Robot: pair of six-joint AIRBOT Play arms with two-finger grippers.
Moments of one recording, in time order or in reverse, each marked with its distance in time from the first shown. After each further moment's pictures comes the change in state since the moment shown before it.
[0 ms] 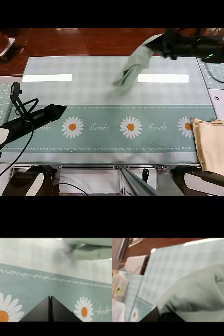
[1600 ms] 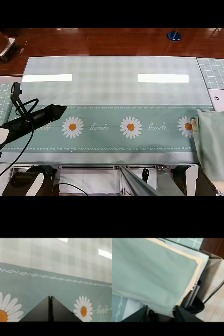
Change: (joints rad) left arm 0.000 0.000 0.000 -0.004 -0.001 0.000; right arm -1.014 0.731 -0.520 -1.242 0.634 0.439
